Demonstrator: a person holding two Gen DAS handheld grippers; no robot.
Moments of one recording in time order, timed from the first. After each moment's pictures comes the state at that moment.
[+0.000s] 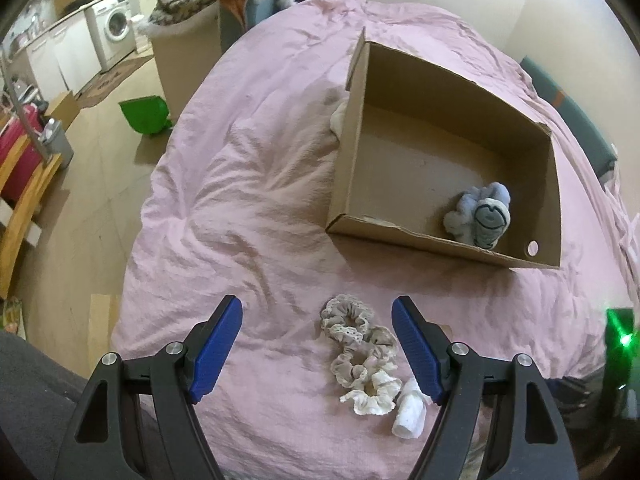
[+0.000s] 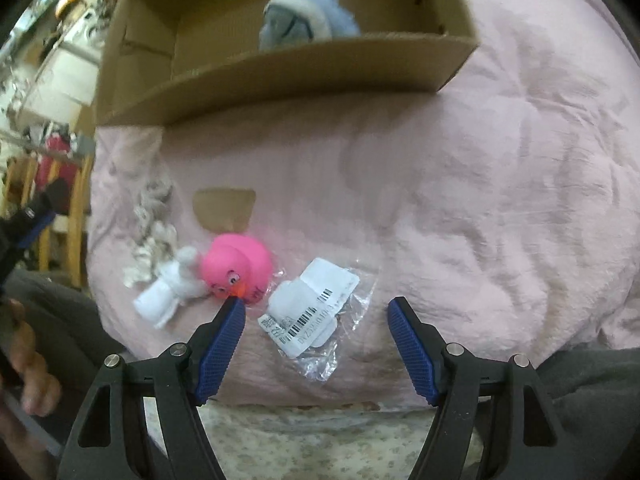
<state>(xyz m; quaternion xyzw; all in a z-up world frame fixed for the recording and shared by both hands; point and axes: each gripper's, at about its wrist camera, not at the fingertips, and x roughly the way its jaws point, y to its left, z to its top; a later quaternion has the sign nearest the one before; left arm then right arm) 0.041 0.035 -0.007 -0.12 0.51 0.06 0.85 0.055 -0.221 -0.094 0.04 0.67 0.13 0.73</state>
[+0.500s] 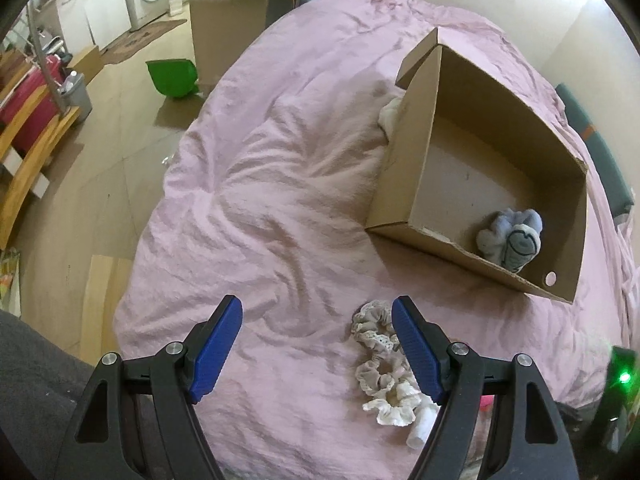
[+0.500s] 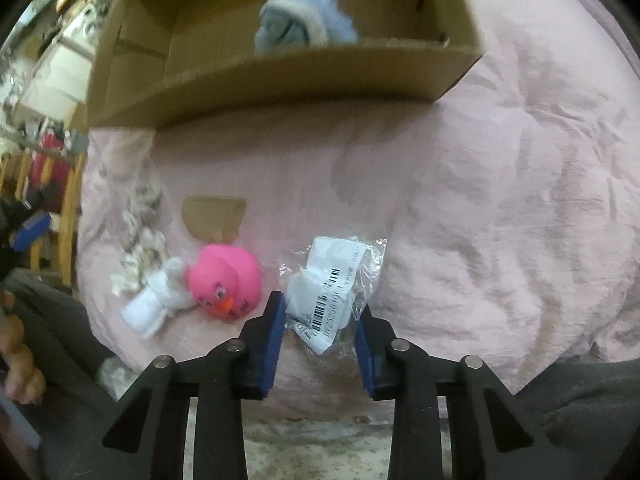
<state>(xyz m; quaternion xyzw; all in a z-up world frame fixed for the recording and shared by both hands) 0.046 0.068 -0.023 -0.18 0.53 0.10 0.82 0.062 -0.222 -0.092 0.04 0.66 0.13 0.74</state>
